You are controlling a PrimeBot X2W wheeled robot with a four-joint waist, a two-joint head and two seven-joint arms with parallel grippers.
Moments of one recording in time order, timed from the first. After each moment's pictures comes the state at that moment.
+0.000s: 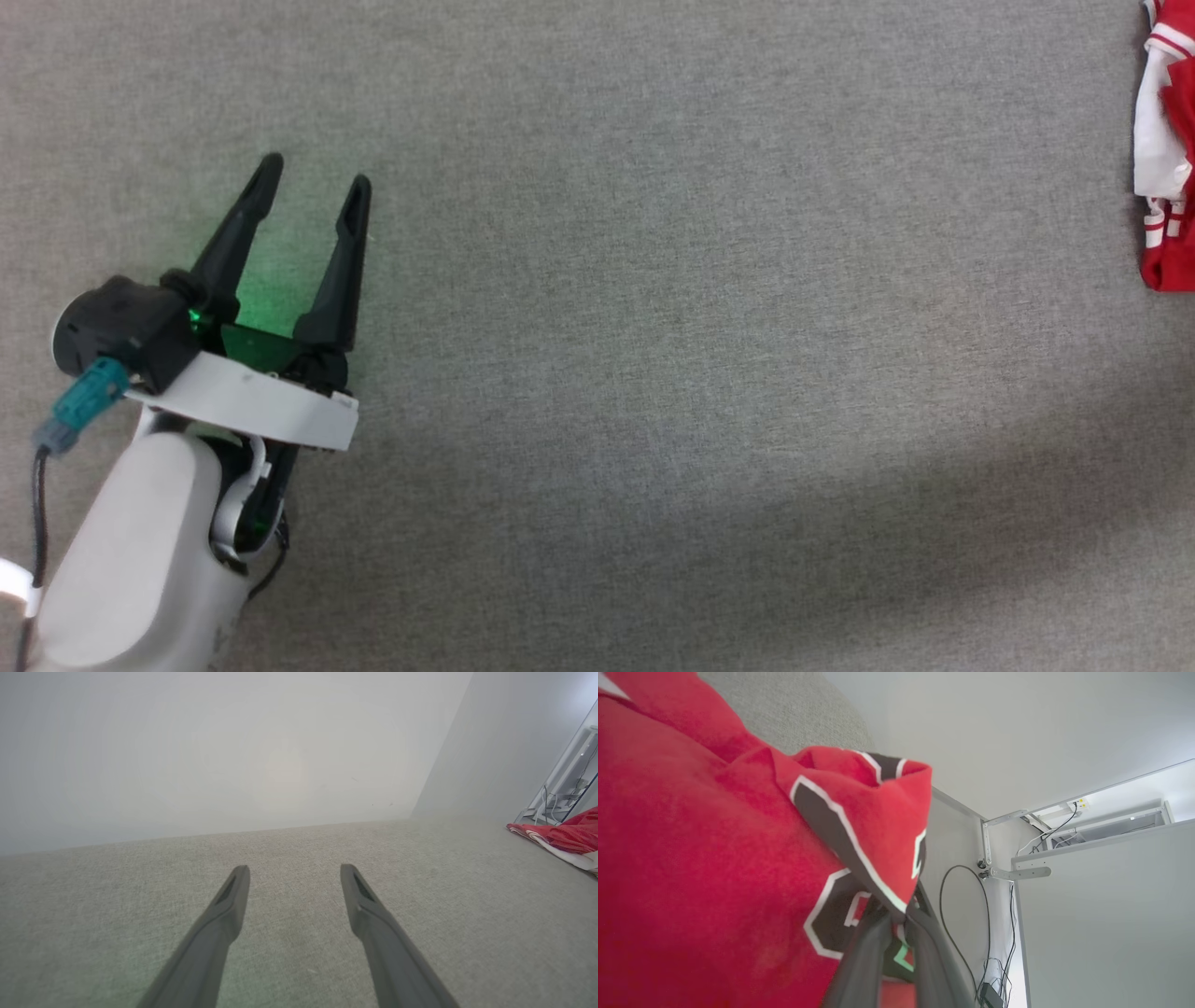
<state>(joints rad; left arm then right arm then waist) -0.51 0.42 -0.23 0.17 -0.47 -0.13 -0.26 -1.07 -0.74 0.32 1.09 0.07 0.13 -0.01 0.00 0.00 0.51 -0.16</state>
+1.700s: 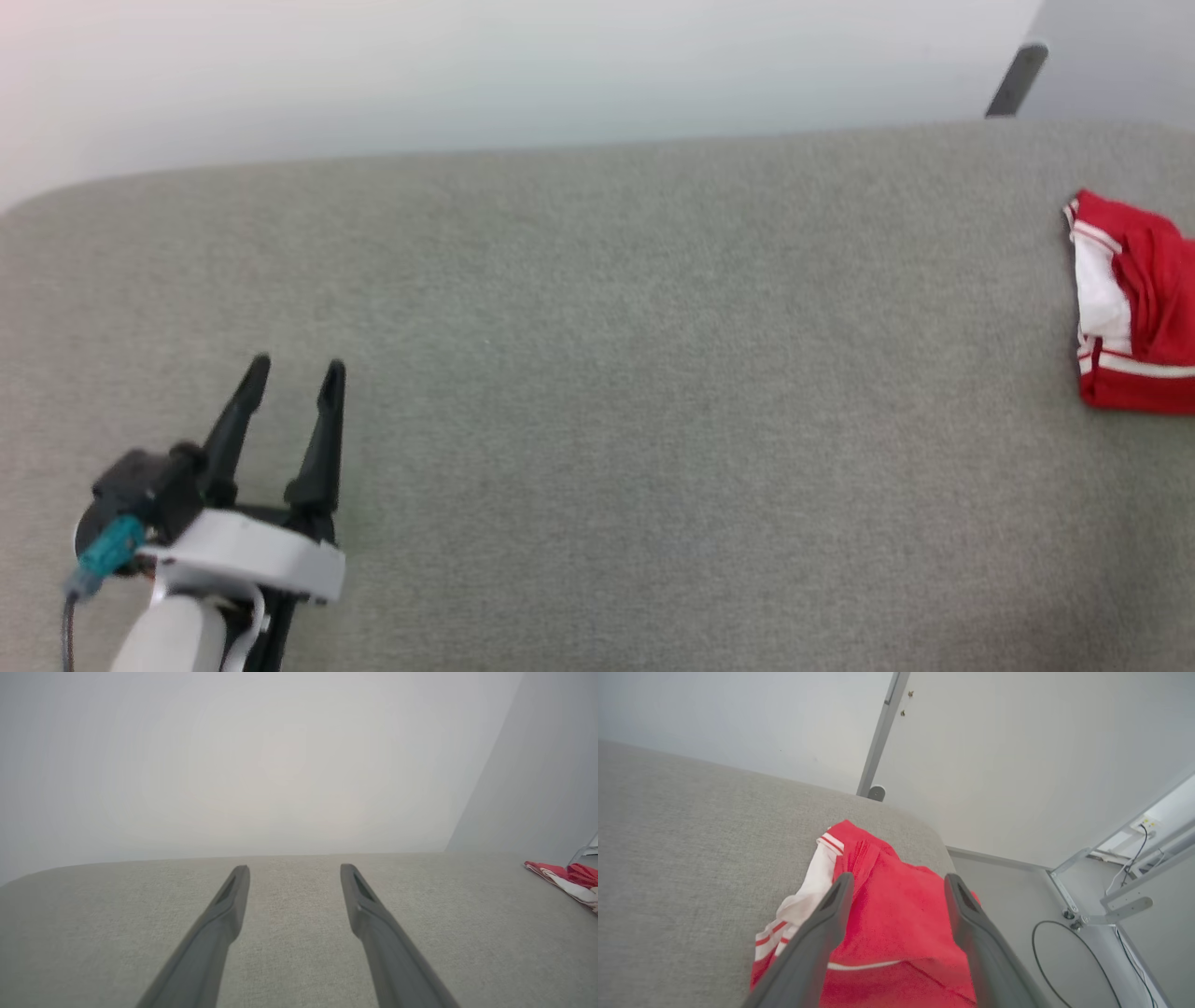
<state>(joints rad) -0.23 0.35 -0.11 0.21 -0.45 -0.13 -0.26 -0.79 -0.48 -0.01 1.11 -0.03 0.13 -0.26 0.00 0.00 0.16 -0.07</state>
